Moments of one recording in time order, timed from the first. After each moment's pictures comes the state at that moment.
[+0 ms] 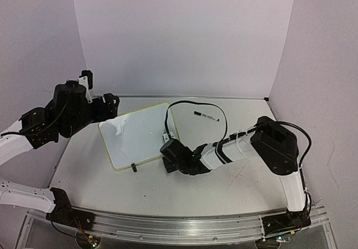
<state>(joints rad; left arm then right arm) -0.90 0.94 1.03 -0.49 -0.62 -0.57 1.11 2.22 1.40 0.00 0.51 0.44</state>
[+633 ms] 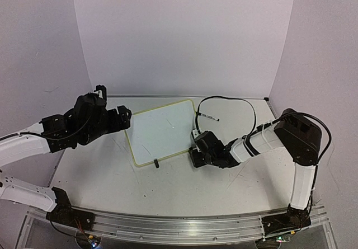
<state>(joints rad) -0.90 1.07 0.93 -0.36 -0.55 -0.71 0.90 1.98 1.00 0.16 0.32 0.36</state>
